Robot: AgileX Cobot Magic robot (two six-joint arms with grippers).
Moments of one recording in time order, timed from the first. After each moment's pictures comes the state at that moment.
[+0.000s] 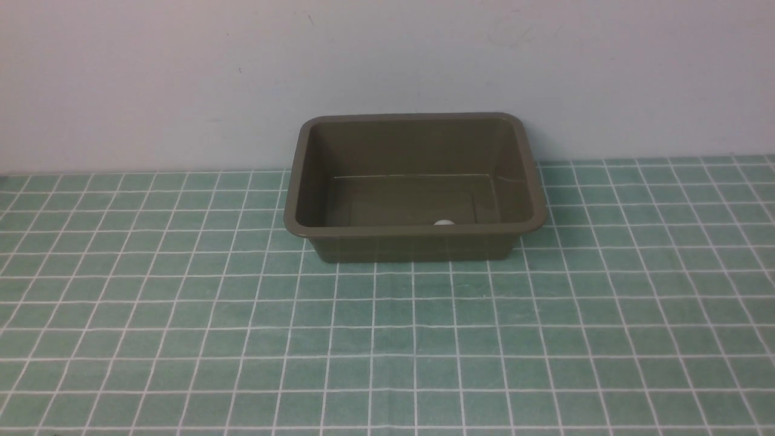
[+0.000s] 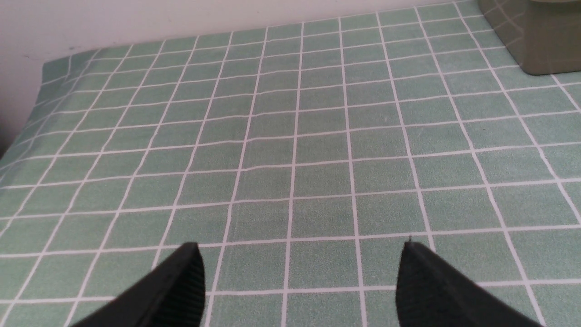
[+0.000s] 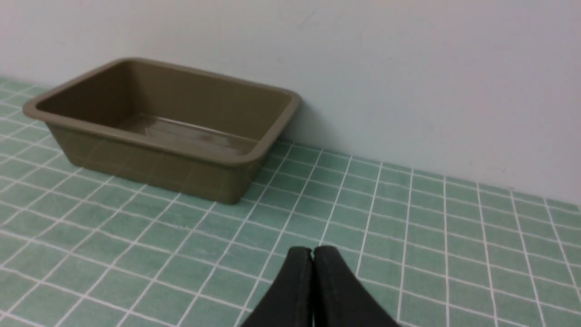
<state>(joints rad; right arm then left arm) 0.30 0.04 -0.36 -0.14 0.68 0.01 0.09 -0.01 0.02 -0.04 0.40 0.12</state>
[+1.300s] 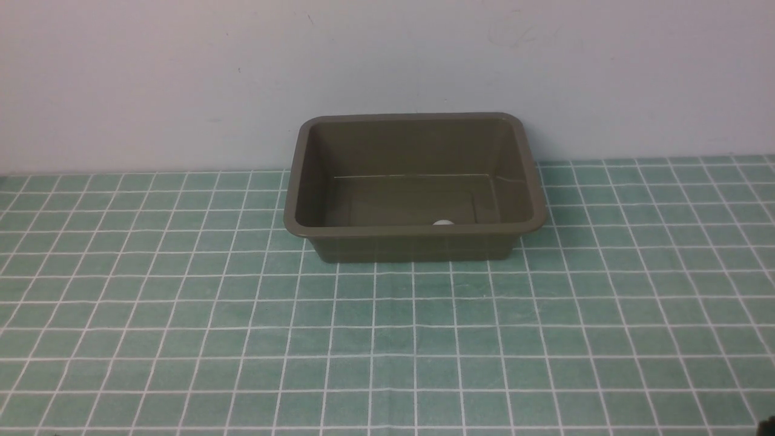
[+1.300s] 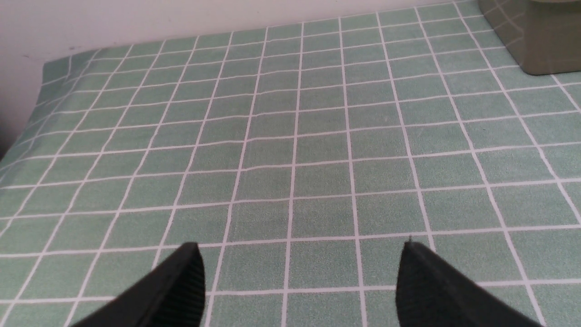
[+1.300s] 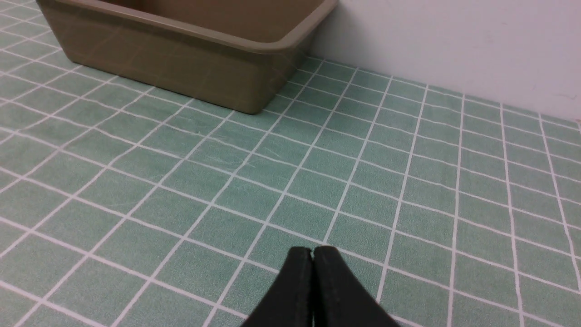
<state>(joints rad) 0.30 0.04 0.02 -0.15 0.39 0.01 0.09 -0.01 0.02 -0.04 0.40 0.12</state>
